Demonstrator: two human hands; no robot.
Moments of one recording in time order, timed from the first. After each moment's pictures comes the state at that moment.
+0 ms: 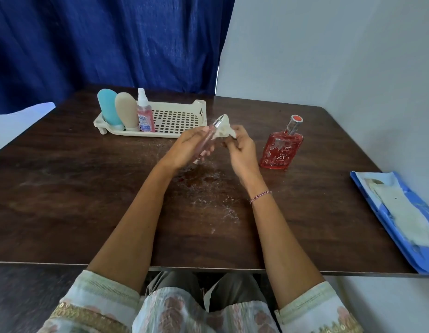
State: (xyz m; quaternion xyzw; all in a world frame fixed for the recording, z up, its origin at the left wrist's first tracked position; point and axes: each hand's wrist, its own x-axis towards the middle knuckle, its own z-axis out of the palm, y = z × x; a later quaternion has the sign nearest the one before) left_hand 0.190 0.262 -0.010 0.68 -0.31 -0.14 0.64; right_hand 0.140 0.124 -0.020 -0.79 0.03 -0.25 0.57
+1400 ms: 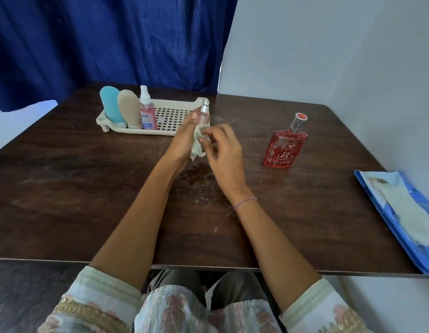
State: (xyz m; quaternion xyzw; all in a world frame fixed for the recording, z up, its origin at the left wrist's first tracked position) left_hand 0.196 0.254 -0.010 0.58 -0.17 -0.15 0.78; right_hand 0.134 0.163 -0.029 -0.84 -0.08 -0.39 0.37
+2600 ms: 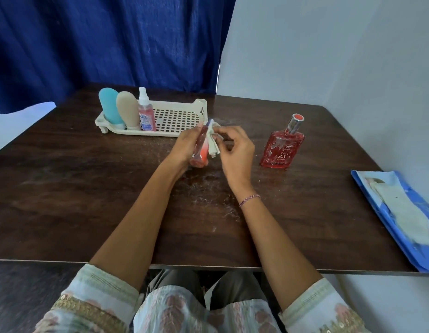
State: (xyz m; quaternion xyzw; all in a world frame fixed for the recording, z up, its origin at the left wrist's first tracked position) left_hand 0.194 0.250 -0.013 0.68 -0.10 -0.13 0.71; right_hand 0.139 0.148 -0.027 -0.79 0.01 -0.41 0.45
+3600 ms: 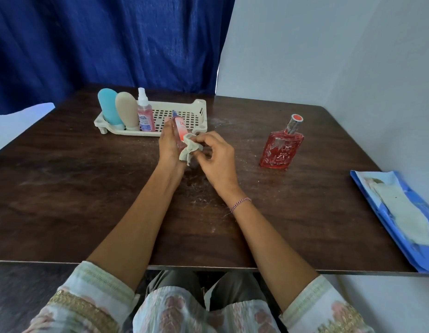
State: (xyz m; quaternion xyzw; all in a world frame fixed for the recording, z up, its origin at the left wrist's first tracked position) left_hand 0.212 0.254 -0.026 0.36 0.09 -0.10 0.92; right_hand 0.137 0.170 -0.032 -0.82 -0.08 -0.35 0.44
